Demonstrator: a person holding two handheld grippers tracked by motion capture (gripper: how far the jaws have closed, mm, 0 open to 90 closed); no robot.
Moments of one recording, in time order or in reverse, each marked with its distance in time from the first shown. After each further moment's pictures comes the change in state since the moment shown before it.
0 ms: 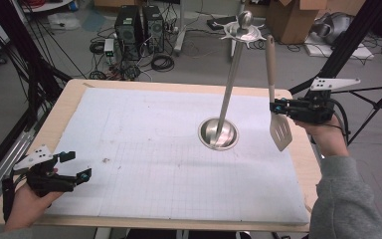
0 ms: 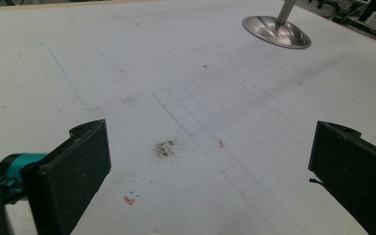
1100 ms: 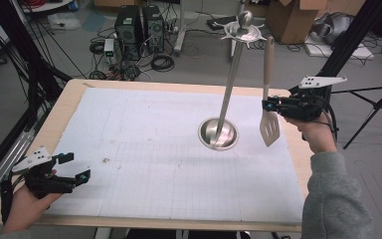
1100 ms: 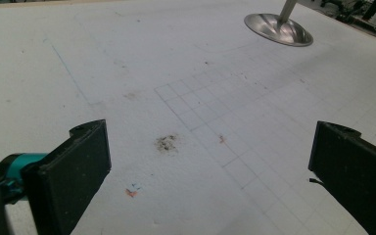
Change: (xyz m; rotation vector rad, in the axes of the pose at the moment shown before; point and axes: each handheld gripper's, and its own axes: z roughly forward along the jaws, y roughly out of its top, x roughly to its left) left arm -0.001 -0.003 -0.004 0.007 0.012 0.001; right arm -0.003 0.002 0.023 0.010 -0.026 0.004
